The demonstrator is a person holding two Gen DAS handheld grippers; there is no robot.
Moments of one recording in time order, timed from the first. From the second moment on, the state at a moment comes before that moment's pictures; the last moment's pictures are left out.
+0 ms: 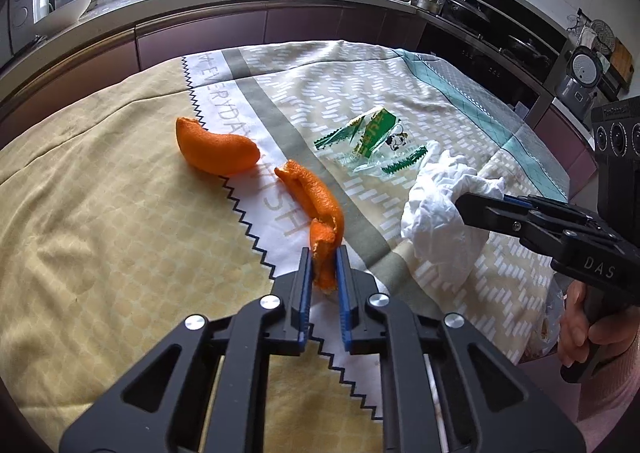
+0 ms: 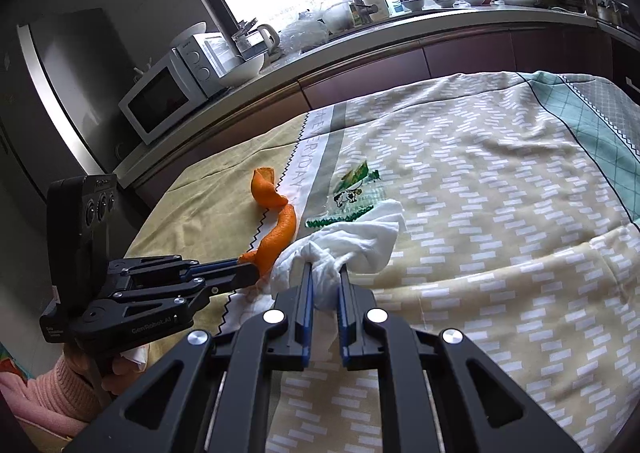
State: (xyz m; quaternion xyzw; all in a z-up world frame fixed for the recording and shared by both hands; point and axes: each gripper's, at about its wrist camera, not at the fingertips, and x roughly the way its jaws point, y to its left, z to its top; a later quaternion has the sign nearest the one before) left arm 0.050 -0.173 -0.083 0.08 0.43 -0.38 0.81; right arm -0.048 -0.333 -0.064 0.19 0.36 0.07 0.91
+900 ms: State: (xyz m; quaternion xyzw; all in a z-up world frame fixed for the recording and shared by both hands) left arm 0.017 -0.050 -0.039 0.02 0.38 -0.32 0.87; right arm -0.029 -0.261 -0.031 0.17 0.33 0.18 0.91
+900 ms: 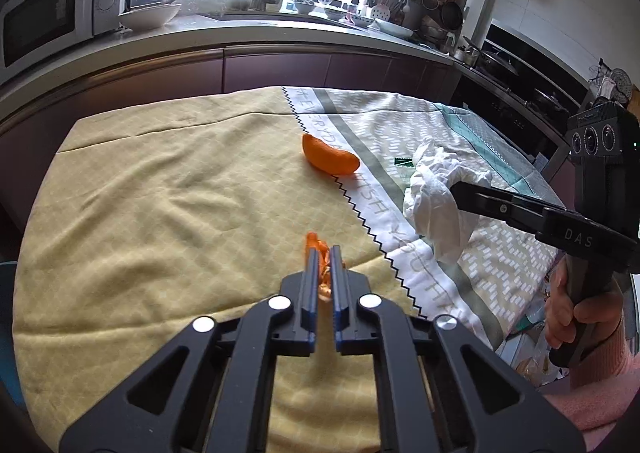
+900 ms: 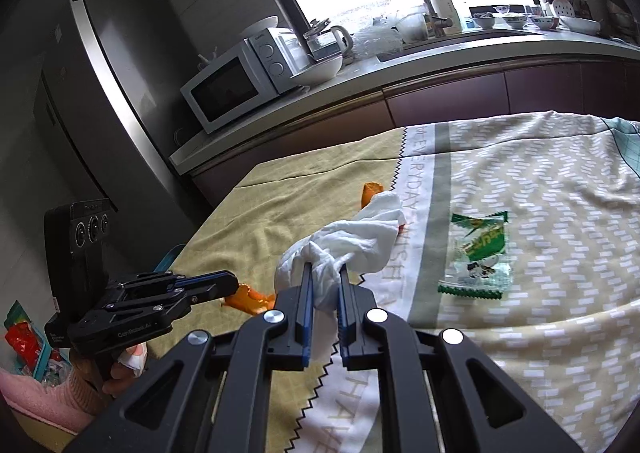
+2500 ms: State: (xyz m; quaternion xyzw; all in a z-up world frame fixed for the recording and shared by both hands) left arm -0.001 0.011 -0.038 0.01 0.36 -0.26 0.89; right arm 0.005 -0.184 -0.034 0.15 0.35 0.26 0.89
